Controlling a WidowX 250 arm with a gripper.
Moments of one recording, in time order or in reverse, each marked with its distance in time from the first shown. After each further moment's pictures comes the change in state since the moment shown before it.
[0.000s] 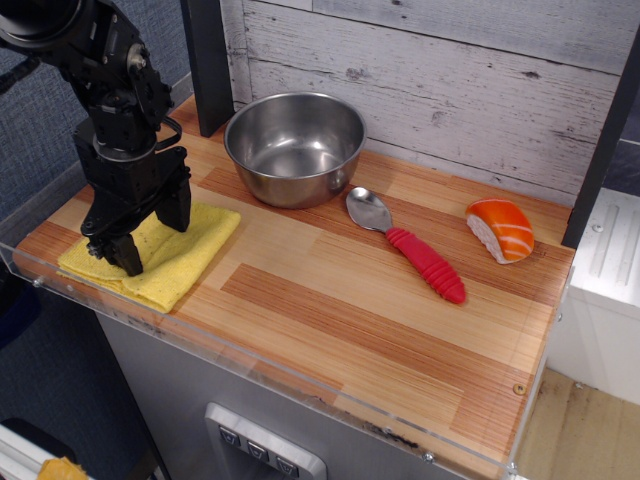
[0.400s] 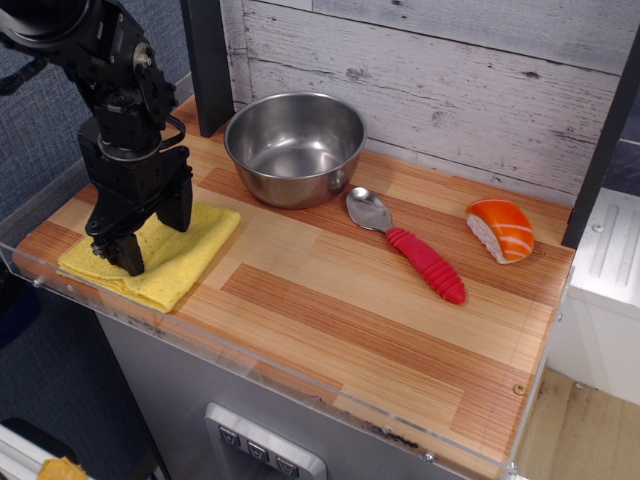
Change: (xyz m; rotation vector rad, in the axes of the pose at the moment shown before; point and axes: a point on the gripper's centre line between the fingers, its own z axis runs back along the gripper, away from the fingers) arm -0.011 -0.004 0.000 -0.006 0.032 0.014
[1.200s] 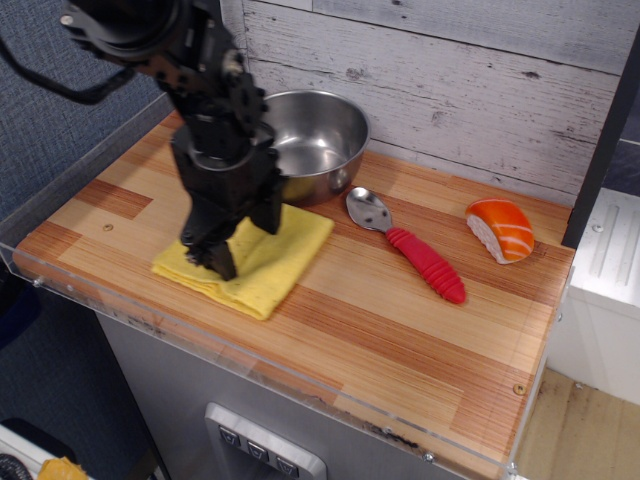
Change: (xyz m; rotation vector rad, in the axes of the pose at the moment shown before) arm -0.076 -0.028 0.011 -0.078 0.094 -0.103
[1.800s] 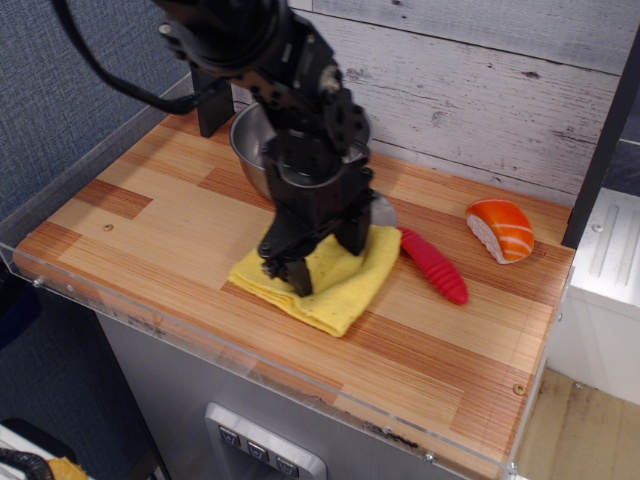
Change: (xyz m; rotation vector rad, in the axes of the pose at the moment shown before) arm -0.065 -0.019 0.001 -0.026 0.063 -0.220
